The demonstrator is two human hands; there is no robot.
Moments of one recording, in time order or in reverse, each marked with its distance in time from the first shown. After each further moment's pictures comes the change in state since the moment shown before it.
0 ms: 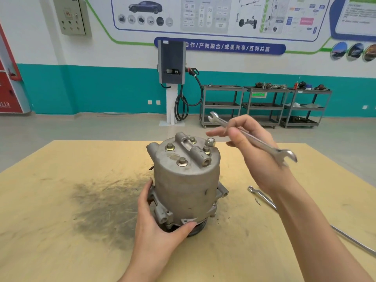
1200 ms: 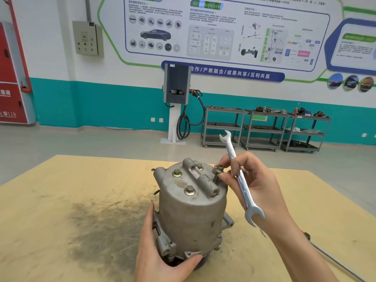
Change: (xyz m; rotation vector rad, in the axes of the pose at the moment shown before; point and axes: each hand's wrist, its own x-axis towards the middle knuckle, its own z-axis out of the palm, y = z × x) left_hand 0.005 0.011 0.006 0.079 0.088 -0.063; right_hand -0.003 0.017 0.012 -0.146 0.046 -0.142
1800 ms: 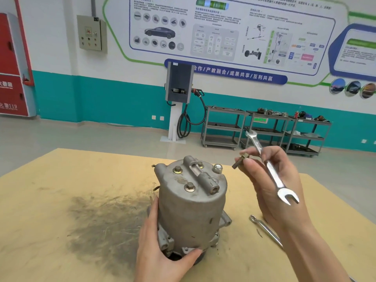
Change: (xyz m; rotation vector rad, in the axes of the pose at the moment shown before) left_hand -0.003 -0.003 0.006 0.039 0.038 0.084; right_hand 0.001 -0.003 -0.020 0.405 0.191 0.118
